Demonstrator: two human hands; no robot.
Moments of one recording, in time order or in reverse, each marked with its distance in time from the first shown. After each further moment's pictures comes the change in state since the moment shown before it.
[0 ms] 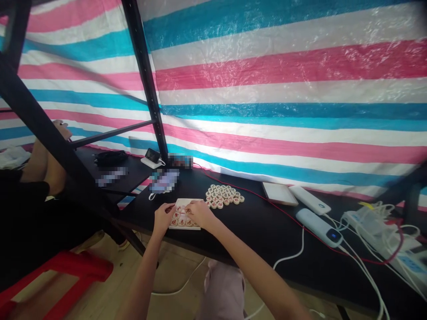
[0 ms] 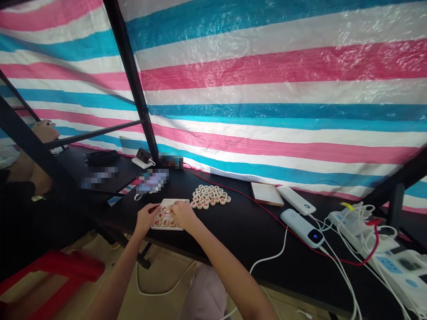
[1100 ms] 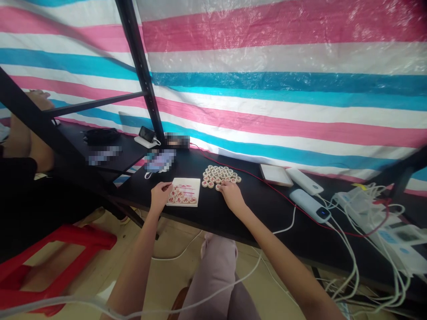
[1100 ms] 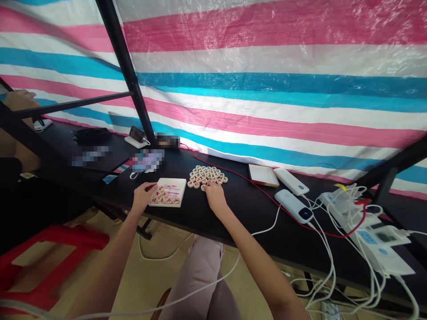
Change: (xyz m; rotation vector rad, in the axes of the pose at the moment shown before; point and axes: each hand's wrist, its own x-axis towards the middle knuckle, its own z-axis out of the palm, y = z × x) left_hand -0.002 0.001 0.006 -0.030 0.019 -0.060; right_hand -0.086 0.081 -0.009 -0.258 0.101 0.298
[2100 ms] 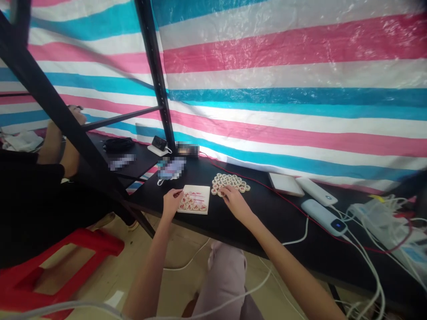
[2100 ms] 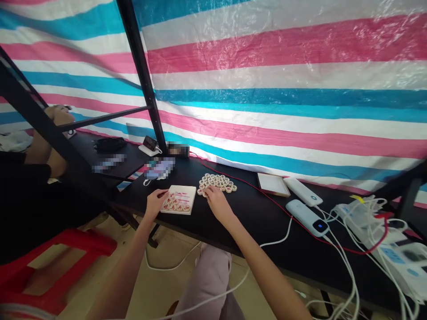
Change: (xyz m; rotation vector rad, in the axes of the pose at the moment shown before) left_hand -0.001 -0.004 -0.002 -0.046 -0.002 0.000; right_hand 0.005 -0.027 -0.019 0.316 0.112 -0.154
